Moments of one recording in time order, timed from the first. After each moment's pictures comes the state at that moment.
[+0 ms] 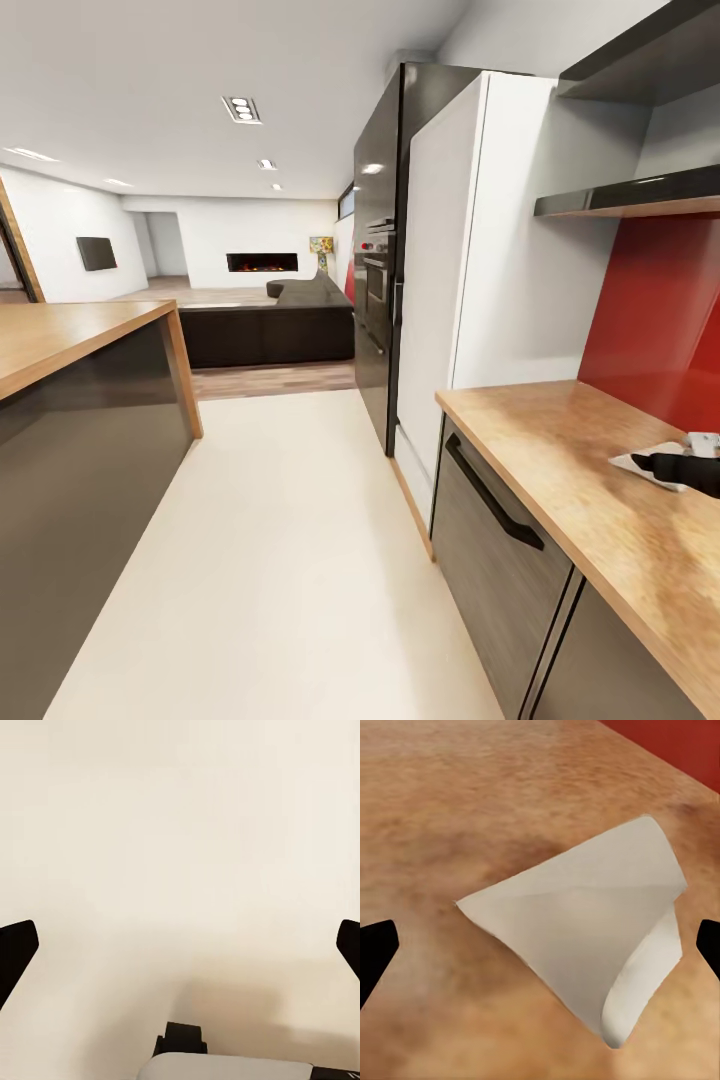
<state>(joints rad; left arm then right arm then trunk) 0.00 0.03 0.08 -0.33 0.06 -0.32 0.00 -0.89 -0.58 -0.29 -0.56 0.10 0.34 0.36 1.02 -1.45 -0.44</state>
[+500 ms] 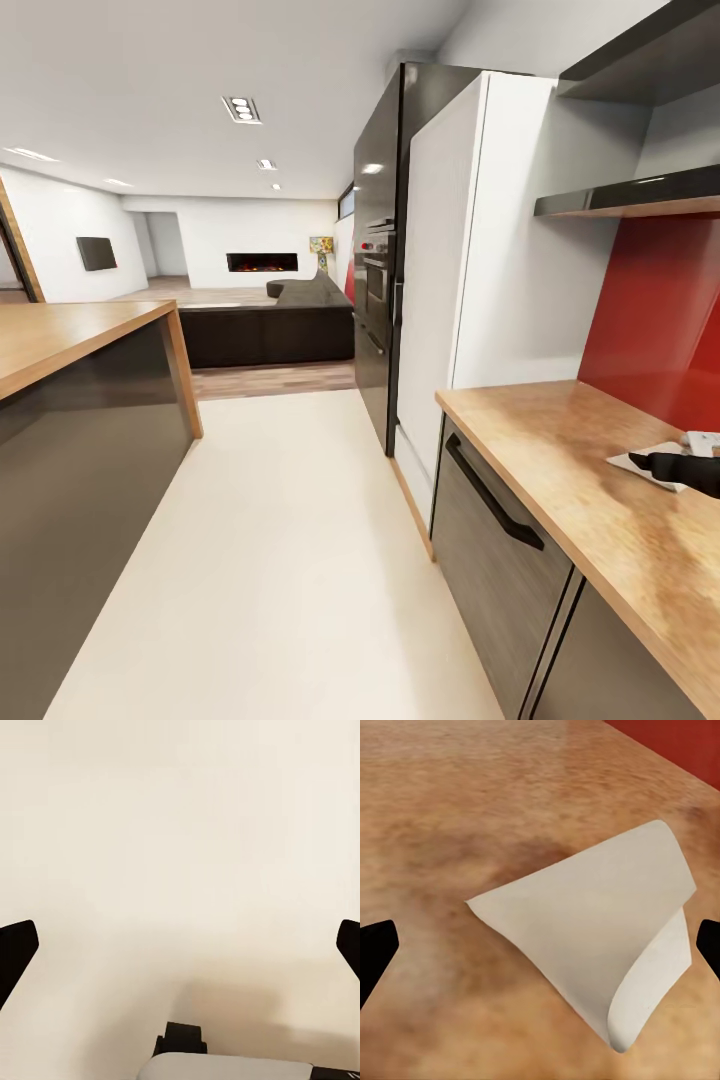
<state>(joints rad) 0.00 0.03 0.08 -0.33 0.06 -0.32 0.00 -0.89 -0.58 -0.29 -0.56 0.10 0.33 0.38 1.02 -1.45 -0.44</state>
